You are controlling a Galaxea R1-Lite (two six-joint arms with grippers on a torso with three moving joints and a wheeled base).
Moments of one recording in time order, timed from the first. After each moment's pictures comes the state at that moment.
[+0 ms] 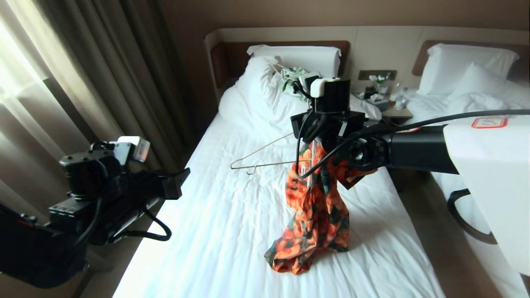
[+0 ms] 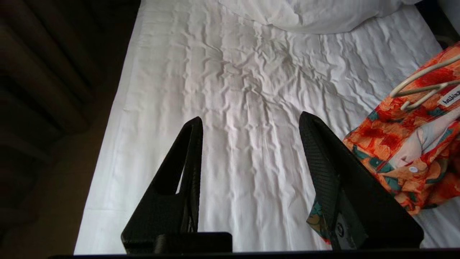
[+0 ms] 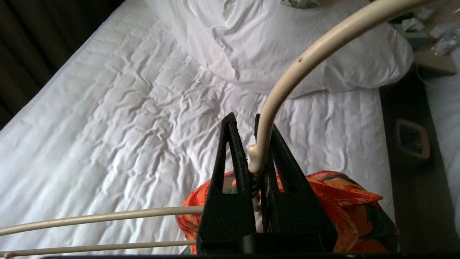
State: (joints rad) left arm -0.18 1.67 -0.51 -0.99 0.09 -0.02; right arm 0.61 2.28 -1.97 -0.25 -0.47 -0.12
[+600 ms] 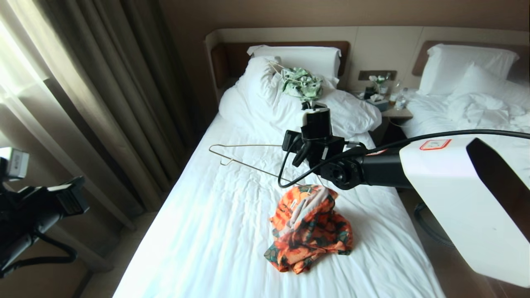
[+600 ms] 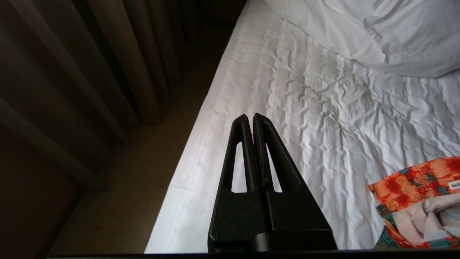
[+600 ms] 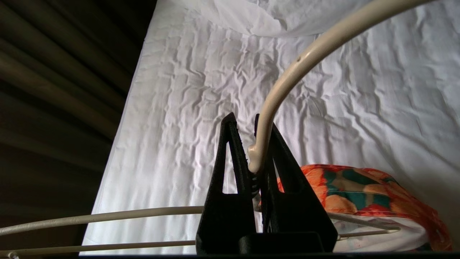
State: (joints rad) left arm 0.30 1.42 -0.33 -1.00 -0.12 -0.01; right arm 0.62 2.40 -1.96 -0.27 -0.44 0.41
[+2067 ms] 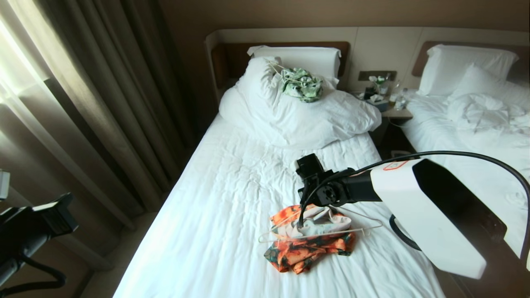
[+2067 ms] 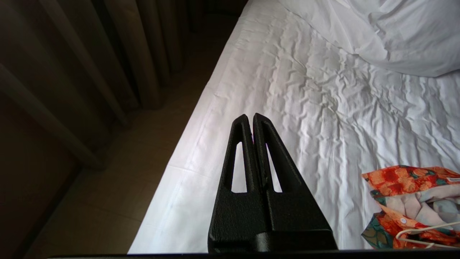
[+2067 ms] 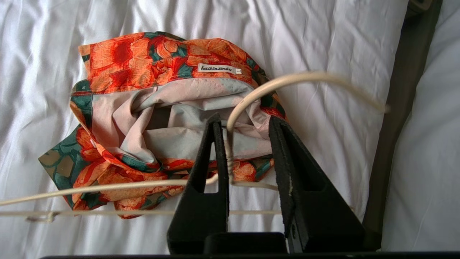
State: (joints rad) left arm 0.33 1.33 -0.21 -1.00 -0.10 -0.06; right arm 0.57 2.57 -1.97 0.14 -0.56 0.05
